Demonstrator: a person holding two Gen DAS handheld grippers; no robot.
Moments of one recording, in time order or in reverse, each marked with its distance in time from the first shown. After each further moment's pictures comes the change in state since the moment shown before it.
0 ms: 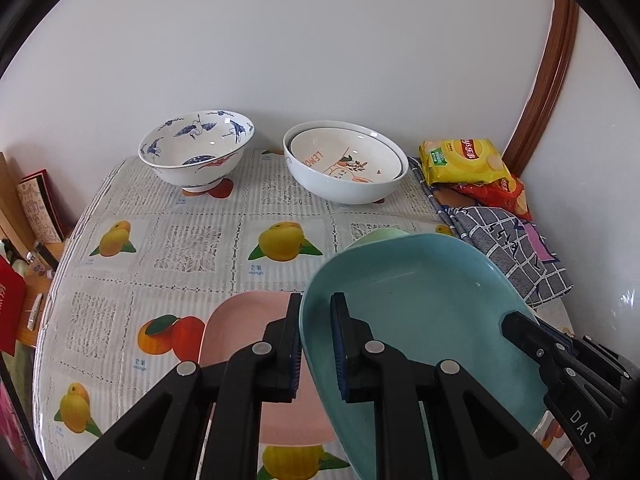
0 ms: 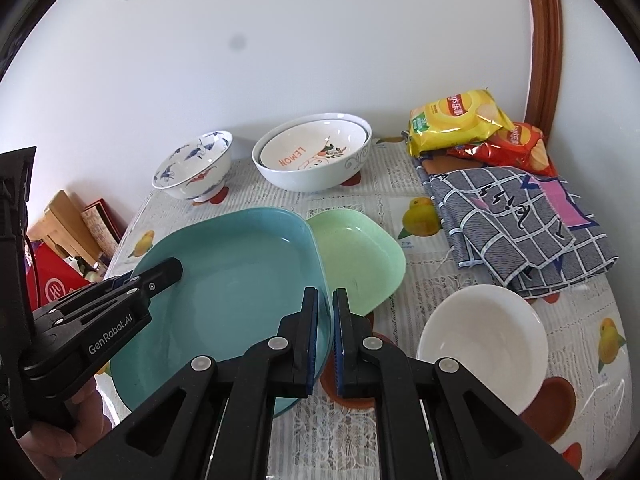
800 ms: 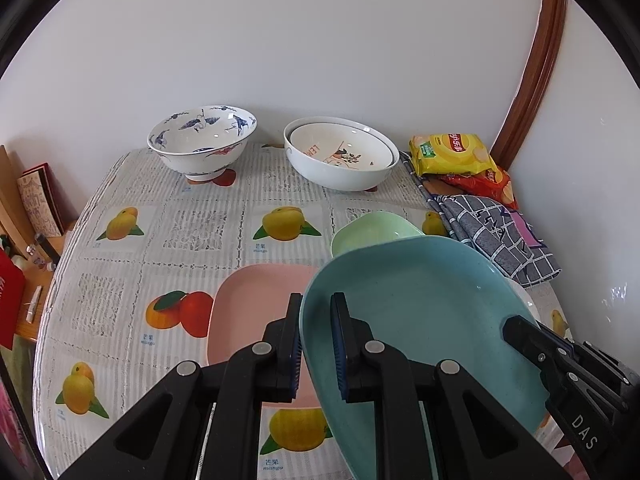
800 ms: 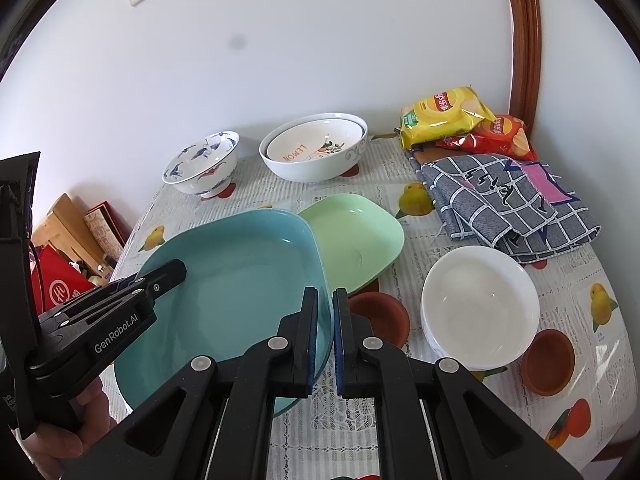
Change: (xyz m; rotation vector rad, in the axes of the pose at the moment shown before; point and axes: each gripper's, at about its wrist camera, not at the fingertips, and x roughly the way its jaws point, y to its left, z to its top) left arm -0.021 0.012 -0.023 0.009 0.000 -0.034; right arm -0.030 0.013 -0.030 0.032 -0.019 -0.023
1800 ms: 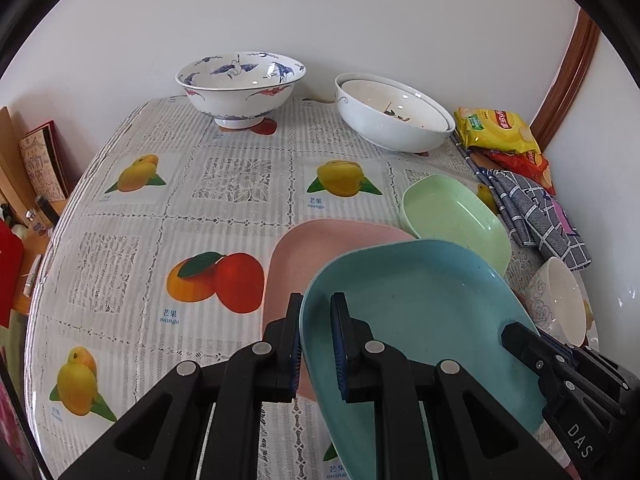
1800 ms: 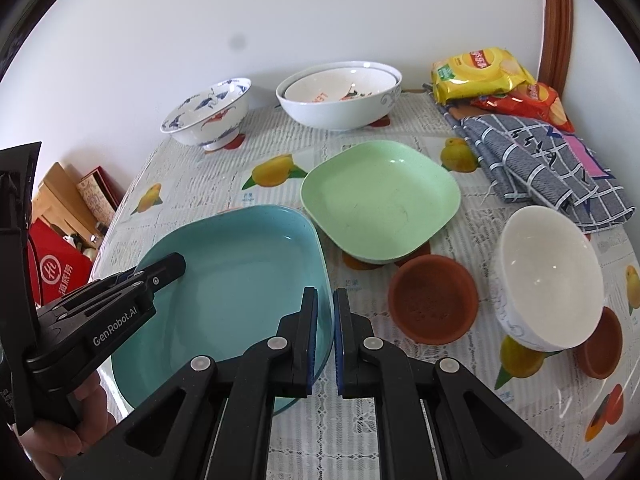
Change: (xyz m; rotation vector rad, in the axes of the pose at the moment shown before) left arm 0.047 0.060 -0.020 -0.055 0.109 0.034; right arm 0.062 0.038 -0.021 -0.029 0.131 0.004
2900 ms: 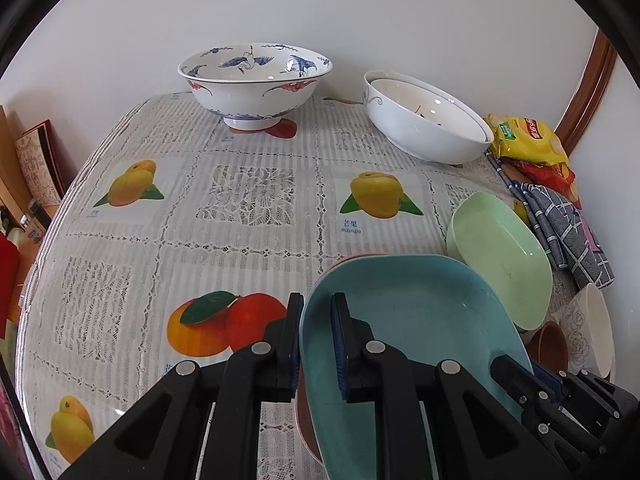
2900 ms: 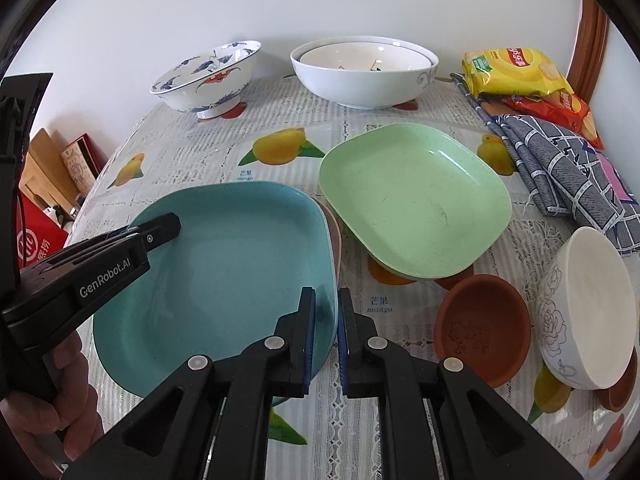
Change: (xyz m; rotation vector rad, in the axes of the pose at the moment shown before) left arm 0.045 0.018 0.023 -0.008 -0.012 0.030; right arm 0.057 0.024 0.007 -0.083 0.051 -0.054
